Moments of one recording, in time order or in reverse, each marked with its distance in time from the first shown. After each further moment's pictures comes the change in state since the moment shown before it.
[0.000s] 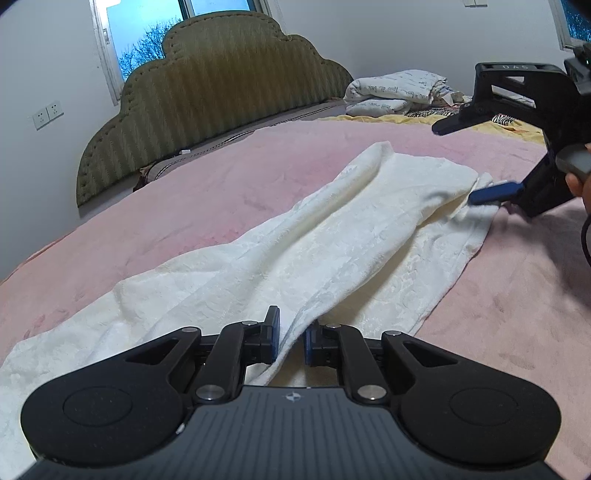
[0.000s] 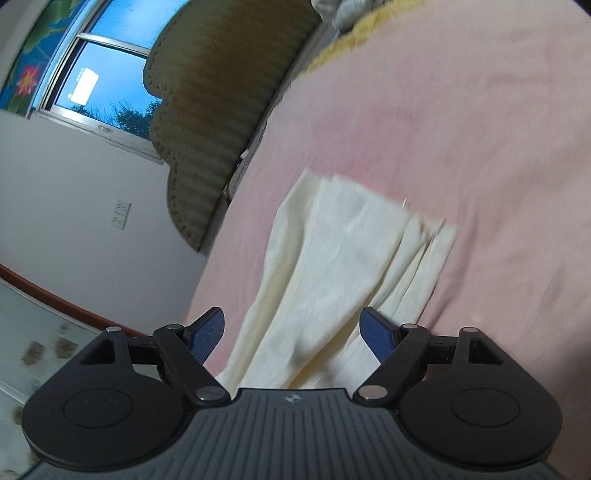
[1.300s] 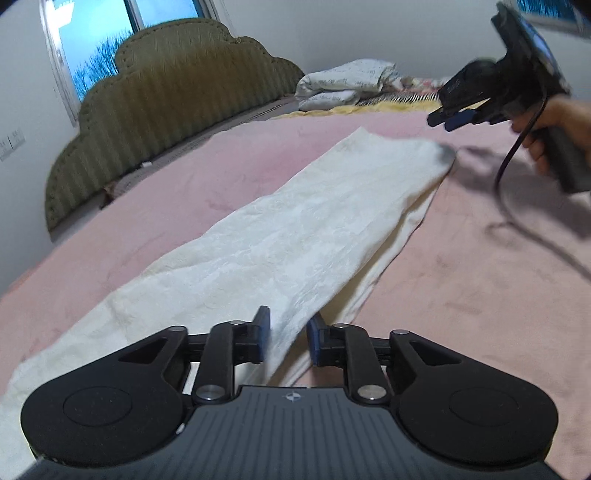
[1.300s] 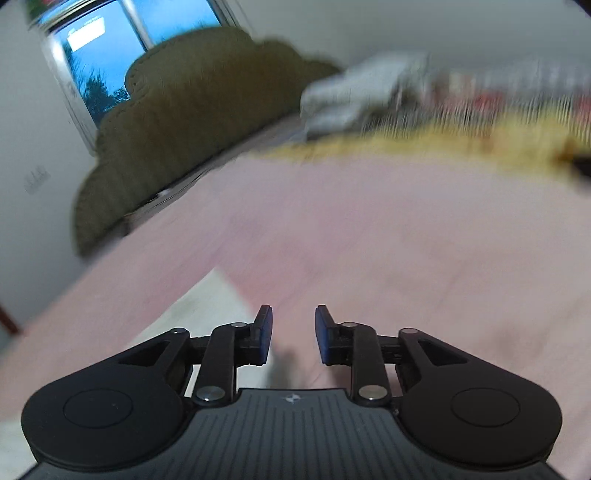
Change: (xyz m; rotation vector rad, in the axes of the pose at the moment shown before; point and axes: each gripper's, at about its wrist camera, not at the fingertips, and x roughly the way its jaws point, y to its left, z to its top) left arm -0.037 -0.001 -0.008 0.094 0.004 -0.150; right arm -0.026 0.039 0.023 -0.552 -0.339 -0.503
